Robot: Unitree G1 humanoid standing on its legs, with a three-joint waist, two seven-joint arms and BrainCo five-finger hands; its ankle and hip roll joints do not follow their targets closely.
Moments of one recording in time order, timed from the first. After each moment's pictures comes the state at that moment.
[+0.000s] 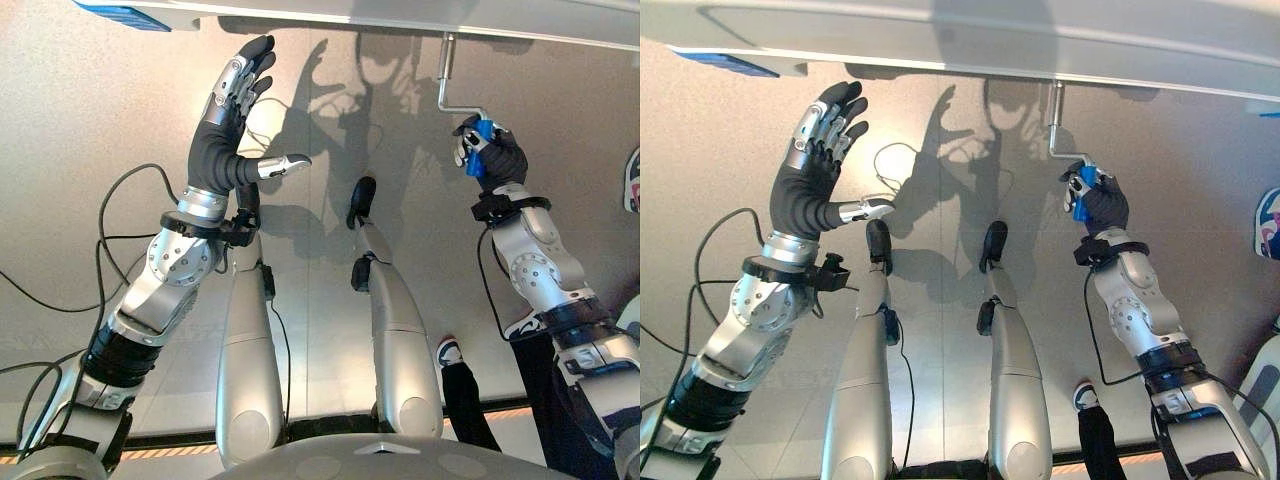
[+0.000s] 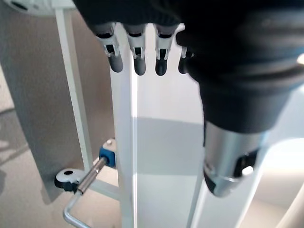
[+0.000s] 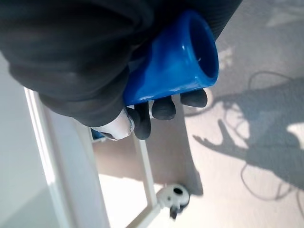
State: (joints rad) left arm -0.32 0.71 -0.27 -0.37 -0.34 -0.26 0.24; right arm -0.42 -0.68 0.23 0.13 1.04 -0.15 -0.09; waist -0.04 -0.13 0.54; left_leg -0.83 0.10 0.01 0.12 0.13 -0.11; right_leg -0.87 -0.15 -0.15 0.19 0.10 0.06
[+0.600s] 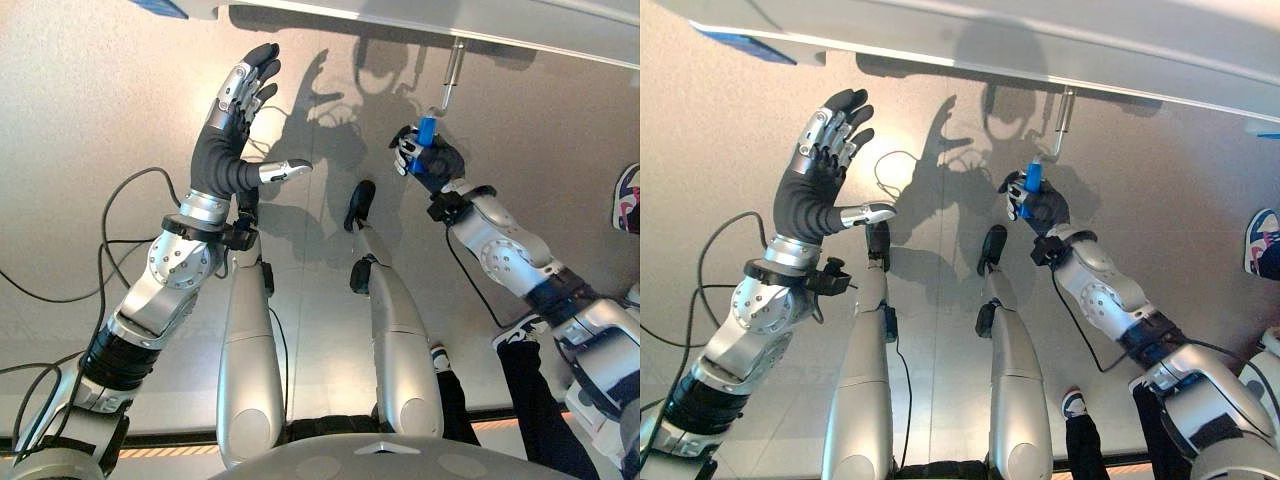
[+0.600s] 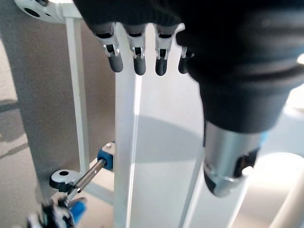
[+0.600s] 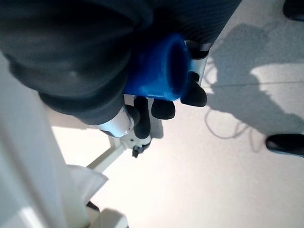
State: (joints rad) left arm -0.34 0.64 -0.31 -0.34 -0.41 -0.26 0.23; right arm -0.76 -0.59 0.61 0.37 1.18 -0.12 -0.11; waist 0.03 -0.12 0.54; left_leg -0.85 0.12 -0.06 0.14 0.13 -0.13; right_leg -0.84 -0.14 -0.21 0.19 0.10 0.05
